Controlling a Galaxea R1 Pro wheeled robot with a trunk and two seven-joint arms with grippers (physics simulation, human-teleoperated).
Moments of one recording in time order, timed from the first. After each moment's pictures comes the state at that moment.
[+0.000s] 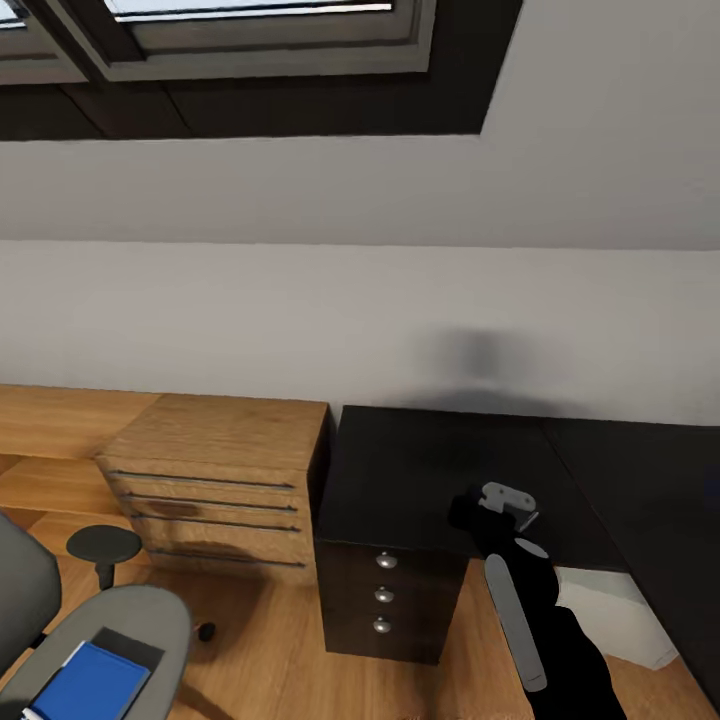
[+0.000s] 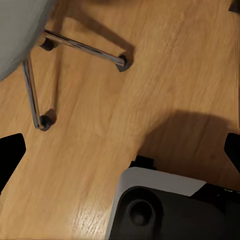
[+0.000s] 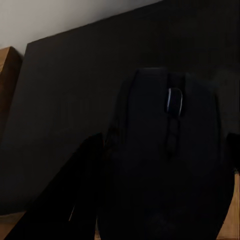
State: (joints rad) left arm -0.05 0.01 -0.27 -0.44 0.37 -0.13 0.35; right arm -0.32 0.12 0.03 -1.51 -0.30 0.58 -0.33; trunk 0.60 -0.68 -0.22
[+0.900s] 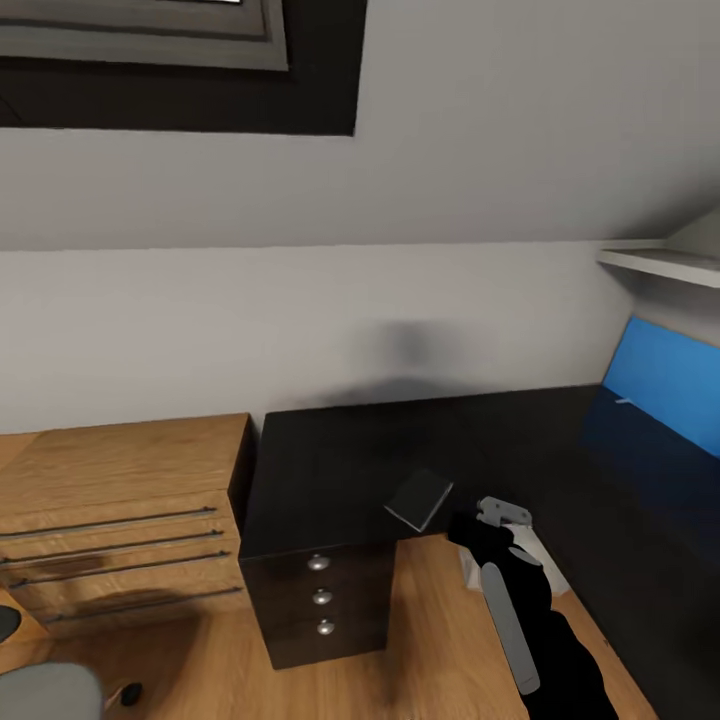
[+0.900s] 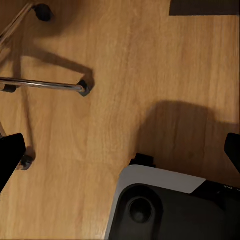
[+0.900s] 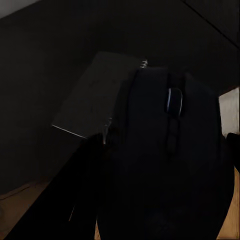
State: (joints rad) left arm -0.05 0.01 -0.27 -0.44 0.37 -0.13 0.35; right arm -0.32 0.12 0.02 -1.41 -0.29 0.57 -0.33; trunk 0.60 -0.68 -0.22
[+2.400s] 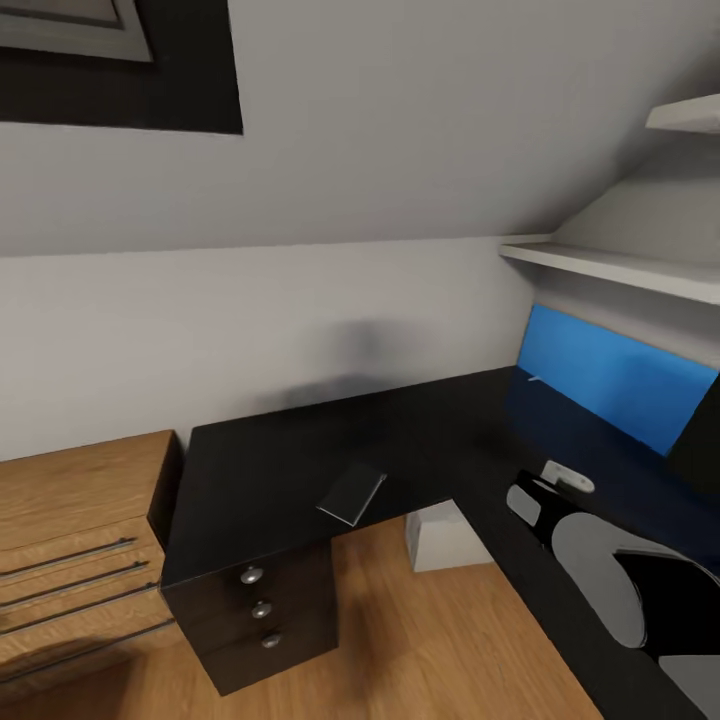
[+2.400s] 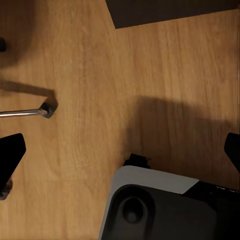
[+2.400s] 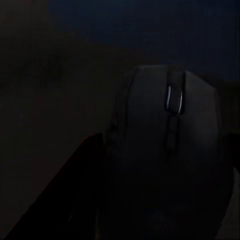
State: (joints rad) left arm -0.05 -0.01 -0.27 -0.44 0.37 -0.14 0.35; right arm -1.07 -0.11 -0.05 -0.03 -0.36 -0.12 -0.49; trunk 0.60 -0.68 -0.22
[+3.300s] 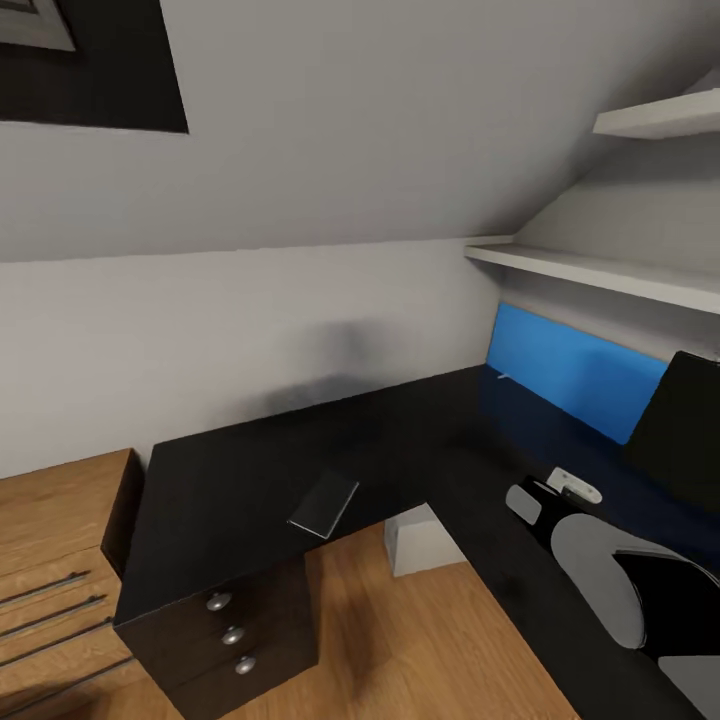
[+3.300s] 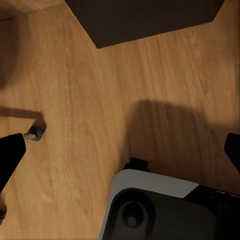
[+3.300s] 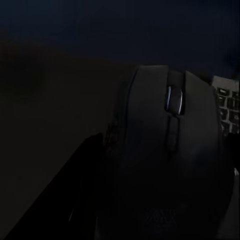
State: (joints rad) left arm -0.05 0.00 -0.27 -0.44 0.37 -0.15 0.35; right arm -1.07 -0.10 -0.06 -0.03 -0.43 -0.13 -0.58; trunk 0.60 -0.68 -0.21
